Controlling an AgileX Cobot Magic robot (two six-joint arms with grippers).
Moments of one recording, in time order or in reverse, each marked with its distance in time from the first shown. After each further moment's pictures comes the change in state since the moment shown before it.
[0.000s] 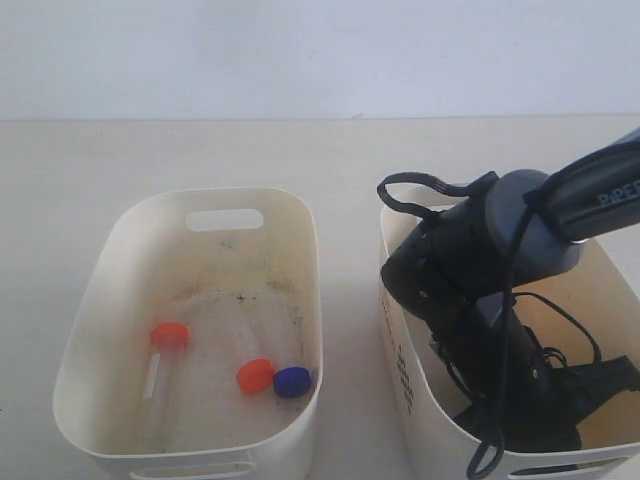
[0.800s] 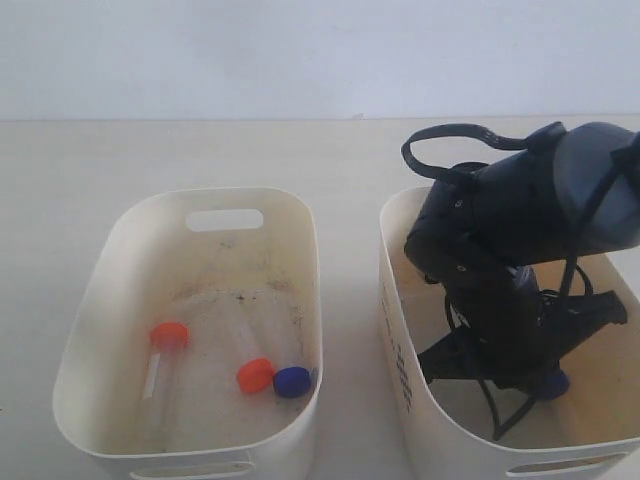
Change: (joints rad) left arm 0.000 0.000 0.000 0.000 0.000 0.000; right arm 0.000 -0.162 0.014 -0.250 -0.172 0.116
